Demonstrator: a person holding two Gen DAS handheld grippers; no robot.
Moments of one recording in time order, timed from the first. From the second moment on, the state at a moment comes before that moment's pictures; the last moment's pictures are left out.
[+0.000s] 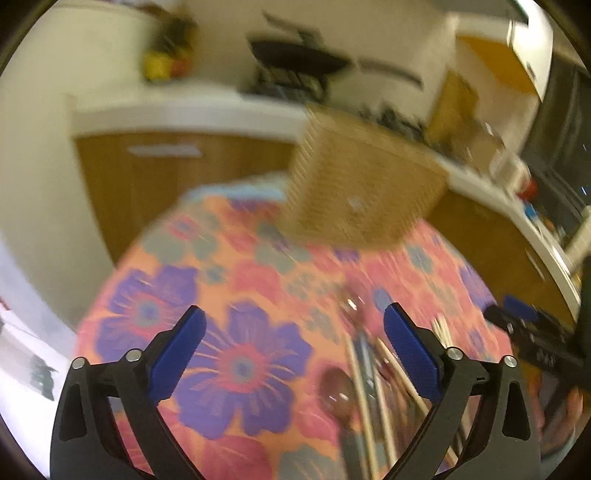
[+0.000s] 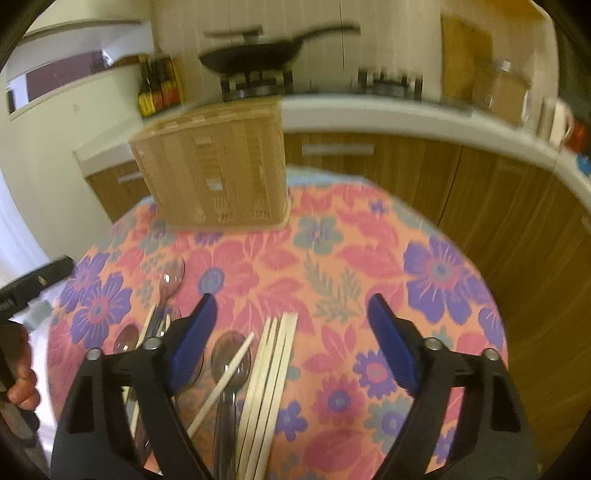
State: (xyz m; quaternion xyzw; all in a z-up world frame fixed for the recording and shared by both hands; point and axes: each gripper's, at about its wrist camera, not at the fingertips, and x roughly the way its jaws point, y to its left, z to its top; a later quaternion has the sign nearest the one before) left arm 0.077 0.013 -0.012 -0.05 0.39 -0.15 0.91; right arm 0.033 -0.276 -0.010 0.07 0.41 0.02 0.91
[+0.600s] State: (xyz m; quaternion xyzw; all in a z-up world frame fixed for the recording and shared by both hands) left arm 0.153 -0.070 -0.051 -0.03 0.53 -0.20 0.82; right arm 0.070 -0.293 -0.064 0.13 0.59 0.09 0.79
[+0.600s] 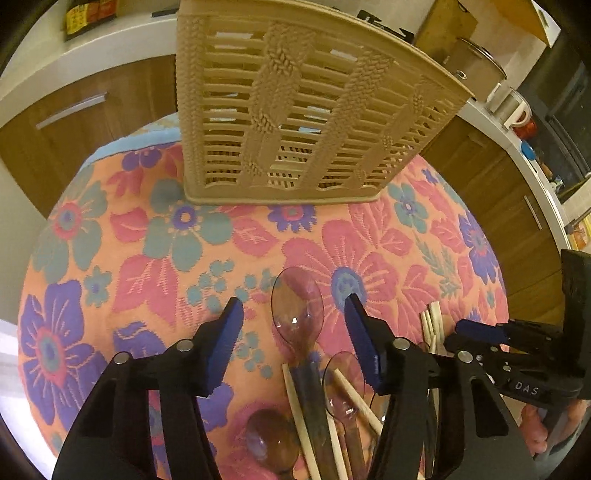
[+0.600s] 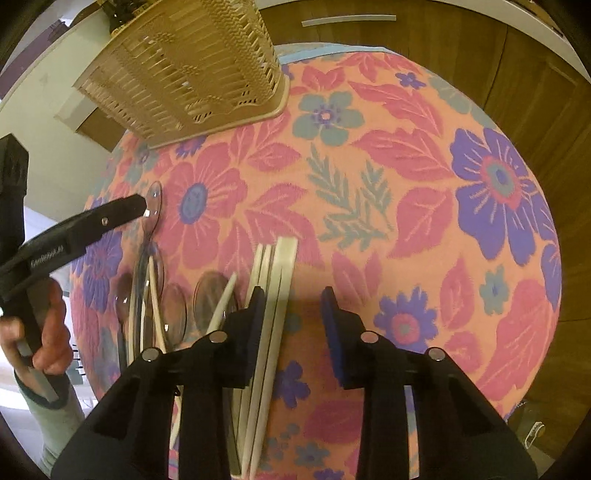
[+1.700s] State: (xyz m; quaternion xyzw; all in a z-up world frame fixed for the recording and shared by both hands) left arm 0.126 -0.096 -0.022 0.03 0.44 -0.17 0.88; right arm 0.062 -0.268 -0.033 0.05 0.56 0.12 0.82
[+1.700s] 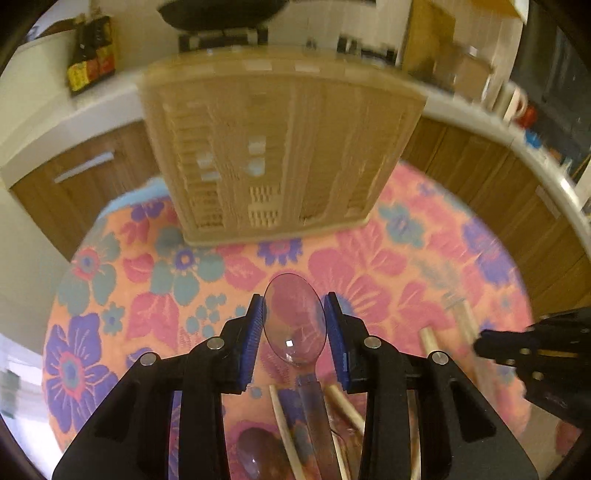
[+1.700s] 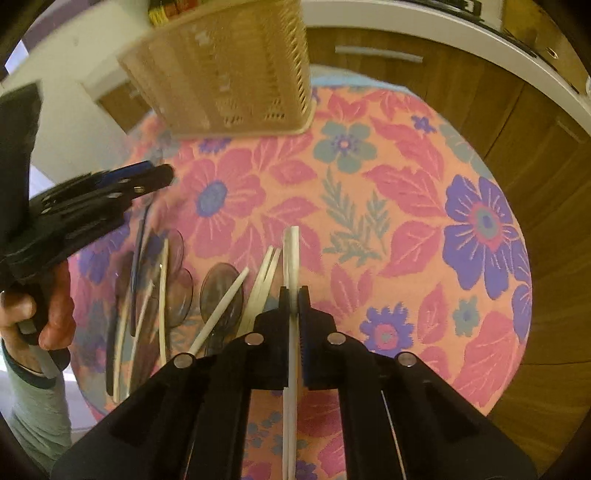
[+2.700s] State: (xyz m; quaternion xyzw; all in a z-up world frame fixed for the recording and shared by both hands) left arm 0.159 -0.037 0.171 -0.06 0.18 -0.15 0.97; right arm 0.118 -0.318 0.166 0.20 0.23 0.27 0.92
